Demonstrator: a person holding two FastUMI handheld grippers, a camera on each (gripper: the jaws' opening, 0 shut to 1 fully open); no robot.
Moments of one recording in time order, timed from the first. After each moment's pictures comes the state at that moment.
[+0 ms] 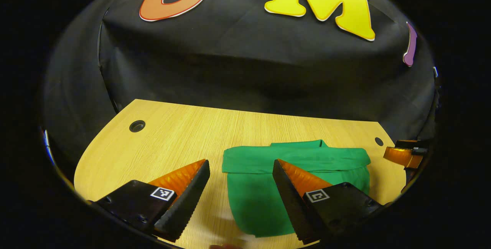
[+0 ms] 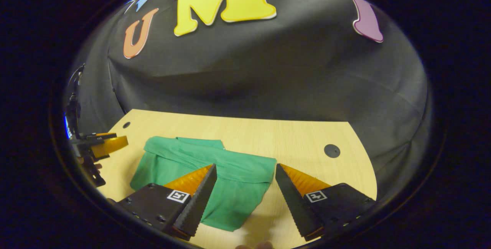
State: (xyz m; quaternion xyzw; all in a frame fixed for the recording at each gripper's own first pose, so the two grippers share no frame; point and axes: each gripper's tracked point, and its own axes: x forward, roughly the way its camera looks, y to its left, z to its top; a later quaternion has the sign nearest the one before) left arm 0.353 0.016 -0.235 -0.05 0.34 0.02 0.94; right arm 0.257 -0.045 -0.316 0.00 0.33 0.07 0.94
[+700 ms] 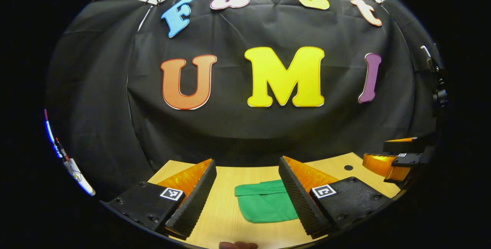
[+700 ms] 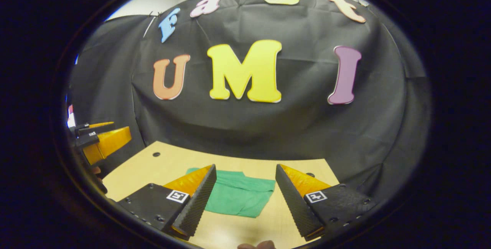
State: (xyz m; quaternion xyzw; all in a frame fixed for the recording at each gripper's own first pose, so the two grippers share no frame) left arm 0.230 -0.016 0.040 -0.01 0.10 0.01 0.99; right arm 0.099 -0.005 -0.099 -0.01 0.16 0.06 0.99
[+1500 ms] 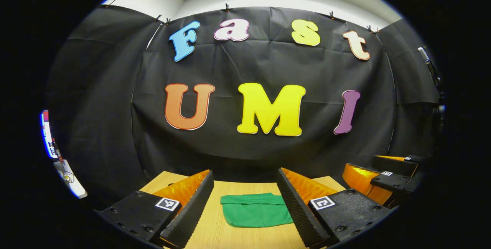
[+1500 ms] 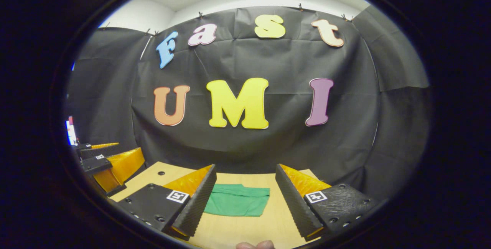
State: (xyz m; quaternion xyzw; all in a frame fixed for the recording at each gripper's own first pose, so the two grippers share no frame) left arm 0.156 -0.029 0.086 -0.03 0.08 0.00 1.00; right arm 0.004 0.013 -0.034 0.01 0.08 0.01 1.00
